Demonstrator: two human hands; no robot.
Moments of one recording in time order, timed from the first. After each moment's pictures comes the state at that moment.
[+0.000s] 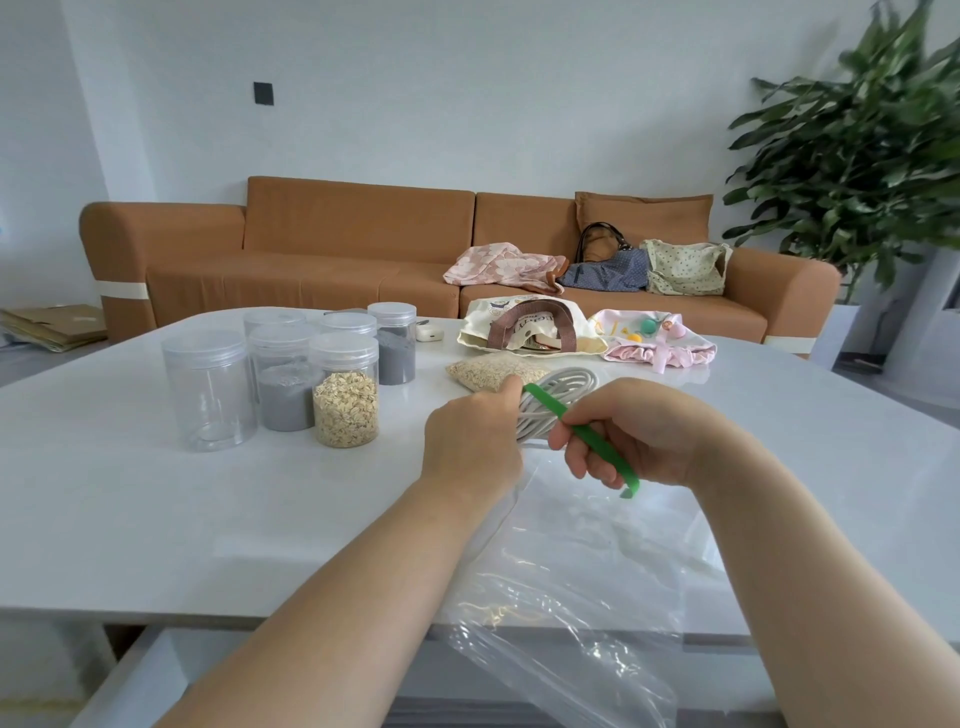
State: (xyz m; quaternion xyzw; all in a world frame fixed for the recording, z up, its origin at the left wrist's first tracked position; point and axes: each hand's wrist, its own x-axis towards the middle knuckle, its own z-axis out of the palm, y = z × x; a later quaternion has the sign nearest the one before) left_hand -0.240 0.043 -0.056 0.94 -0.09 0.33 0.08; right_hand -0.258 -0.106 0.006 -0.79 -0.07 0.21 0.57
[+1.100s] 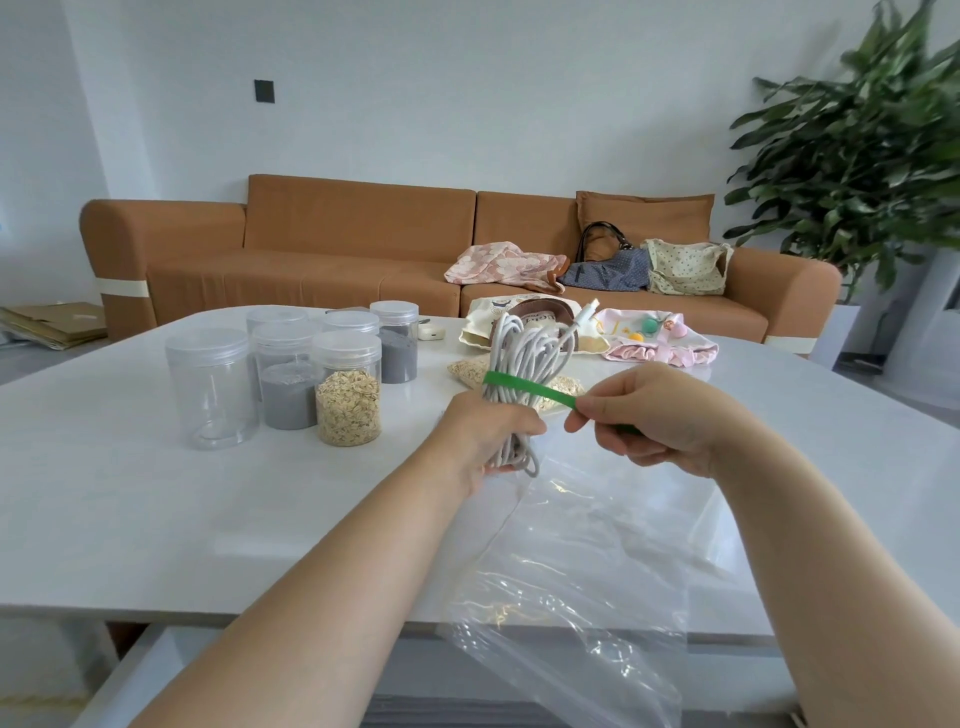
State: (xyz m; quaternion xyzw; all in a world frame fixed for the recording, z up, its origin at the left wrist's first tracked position) left_hand -0.243 0.046 -0.036 0.70 0.03 -0.03 0.71; right_hand -0.261 -0.118 0.010 -0.85 -0.11 0.09 0.50
